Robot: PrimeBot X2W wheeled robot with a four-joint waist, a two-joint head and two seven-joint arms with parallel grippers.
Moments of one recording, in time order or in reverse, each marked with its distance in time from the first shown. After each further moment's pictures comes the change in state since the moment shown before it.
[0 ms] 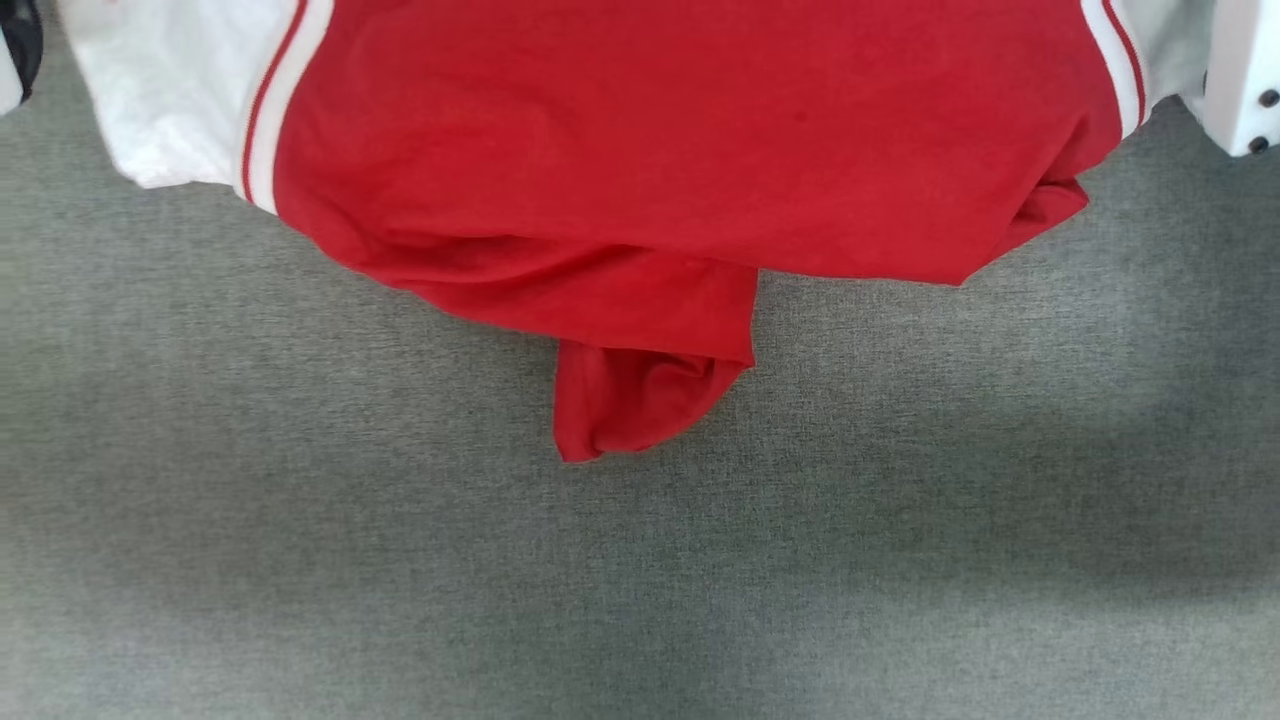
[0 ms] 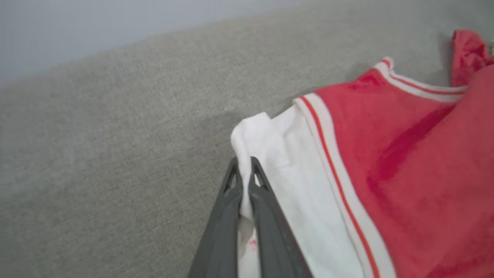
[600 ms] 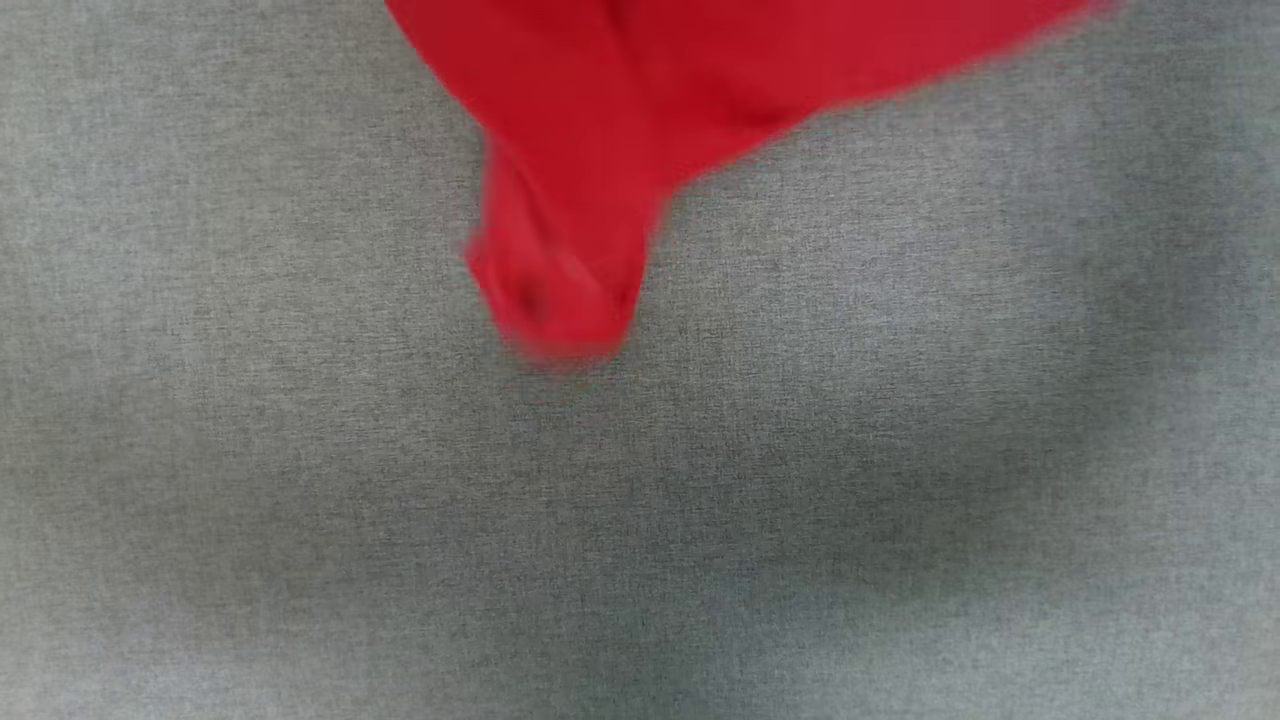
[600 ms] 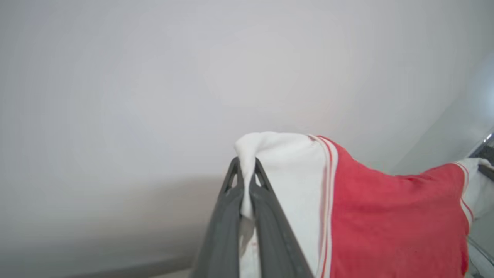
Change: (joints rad) left arm -0.176 -0.143 0.221 0.239 -0.108 -0.001 -0.383; right arm -0.448 0.167 -0.285 0.218 -0.241 0.003 -0.403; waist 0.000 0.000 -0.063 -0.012
